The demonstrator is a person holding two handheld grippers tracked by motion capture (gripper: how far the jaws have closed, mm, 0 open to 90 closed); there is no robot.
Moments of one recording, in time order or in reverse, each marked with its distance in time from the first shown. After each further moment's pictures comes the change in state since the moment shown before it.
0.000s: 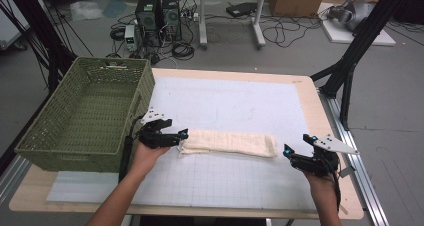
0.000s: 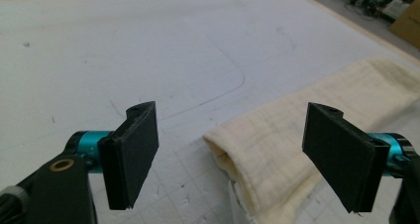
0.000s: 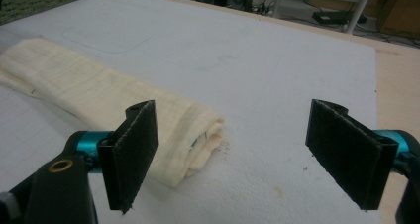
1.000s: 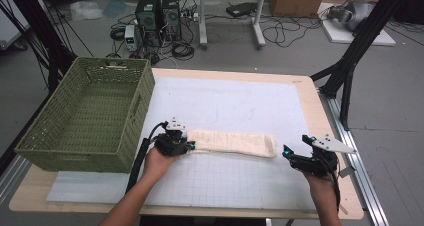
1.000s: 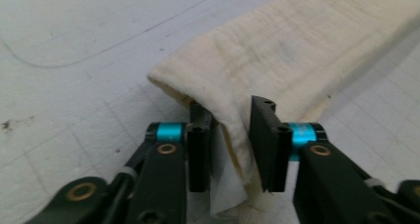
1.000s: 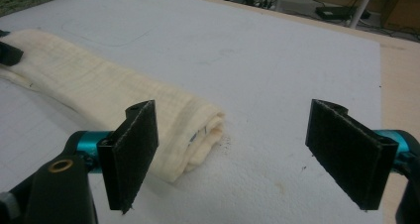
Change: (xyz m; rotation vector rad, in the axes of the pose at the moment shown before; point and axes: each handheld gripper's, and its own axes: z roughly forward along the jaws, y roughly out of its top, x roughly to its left) left arm -0.027 -0.016 0.031 0.227 -0.076 0.129; right arm 0.001 -0.002 0.002 0.016 0.005 -0.001
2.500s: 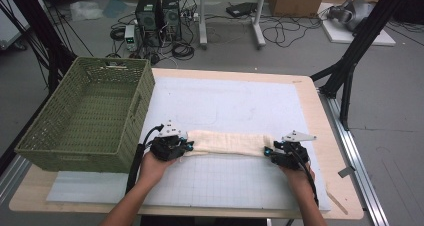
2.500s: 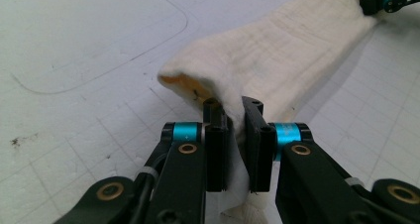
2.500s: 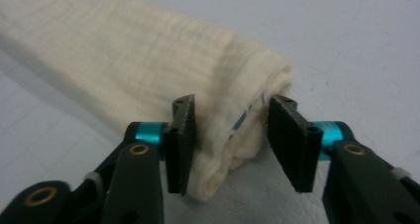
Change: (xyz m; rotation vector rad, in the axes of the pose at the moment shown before) left arm -0.009 -0.010 -0.021 -0.120 -0.020 0.055; right arm 0.016 -0.017 0.074 0.244 0.102 0.009
